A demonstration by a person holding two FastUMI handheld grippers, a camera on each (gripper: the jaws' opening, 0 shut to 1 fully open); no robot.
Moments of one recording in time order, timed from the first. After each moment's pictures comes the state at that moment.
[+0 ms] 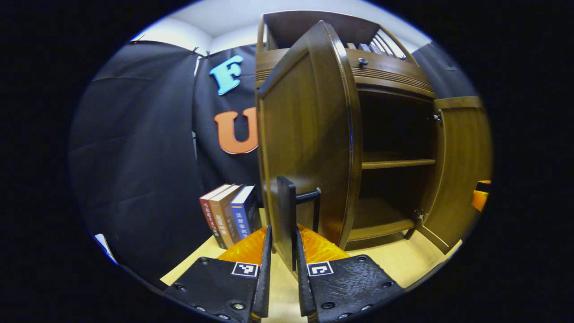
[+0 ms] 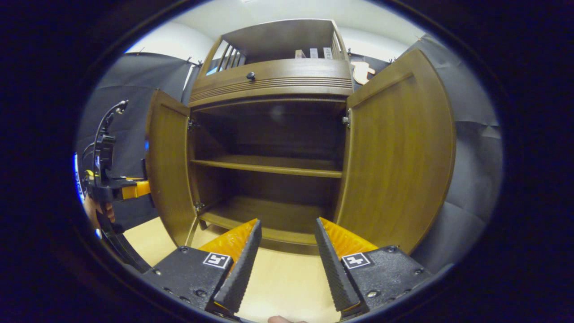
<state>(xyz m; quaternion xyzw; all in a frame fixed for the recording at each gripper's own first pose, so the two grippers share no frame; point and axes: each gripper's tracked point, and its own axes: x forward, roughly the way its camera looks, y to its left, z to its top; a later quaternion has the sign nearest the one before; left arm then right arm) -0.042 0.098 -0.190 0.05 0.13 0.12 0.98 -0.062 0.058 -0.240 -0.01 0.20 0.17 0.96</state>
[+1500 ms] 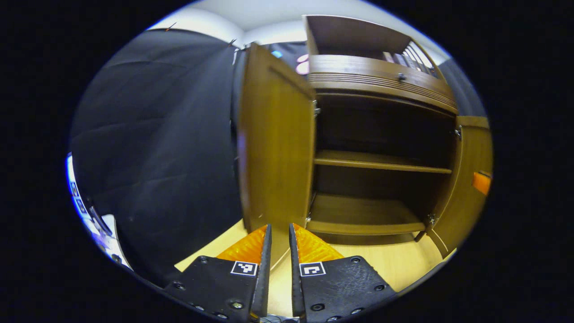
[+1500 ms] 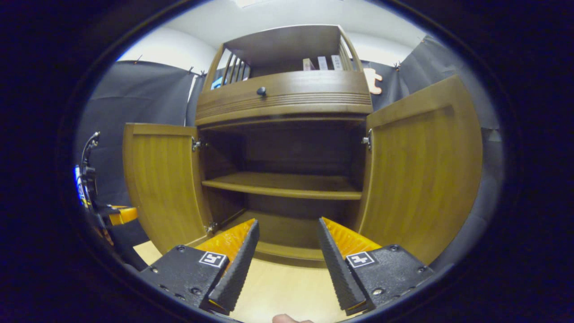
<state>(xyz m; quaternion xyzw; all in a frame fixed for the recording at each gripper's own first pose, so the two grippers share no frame) -0.100 0.126 -0.170 0.04 0.12 0.17 0.98 -0.041 0.099 -0.181 0.02 0.17 0.19 0.97</state>
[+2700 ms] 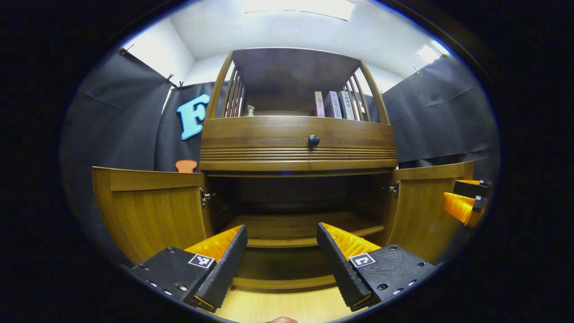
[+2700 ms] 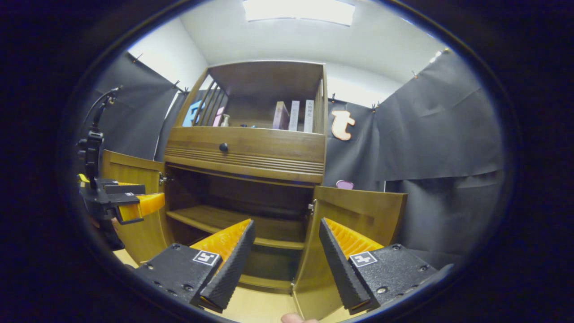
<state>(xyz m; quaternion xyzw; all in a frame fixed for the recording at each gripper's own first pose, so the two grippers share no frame) 0.002 -0.025 -0.026 0.04 -0.01 -0.01 1.00 -0.008 0.020 -0.067 -0.04 0.06 0.08 0.99</state>
